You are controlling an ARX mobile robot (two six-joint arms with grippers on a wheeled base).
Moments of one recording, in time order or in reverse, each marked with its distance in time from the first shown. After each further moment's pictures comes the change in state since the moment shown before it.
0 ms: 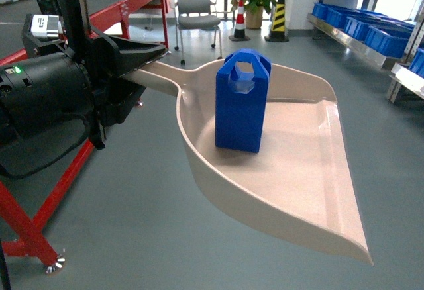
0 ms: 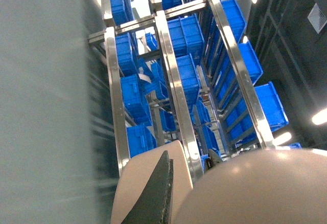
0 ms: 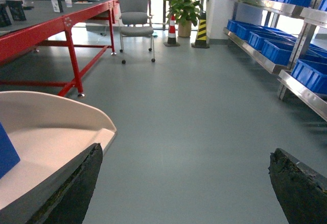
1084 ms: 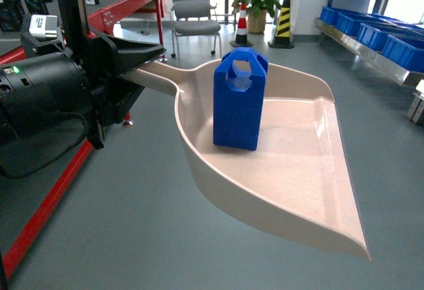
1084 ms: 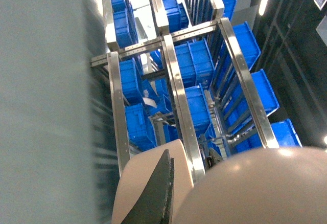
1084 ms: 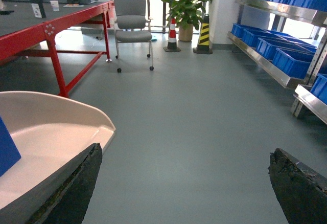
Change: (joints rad) left arm 0.000 0.000 0.000 0.000 -0.002 0.000; right arm 0.000 0.000 0.000 0.000 0.000 0.000
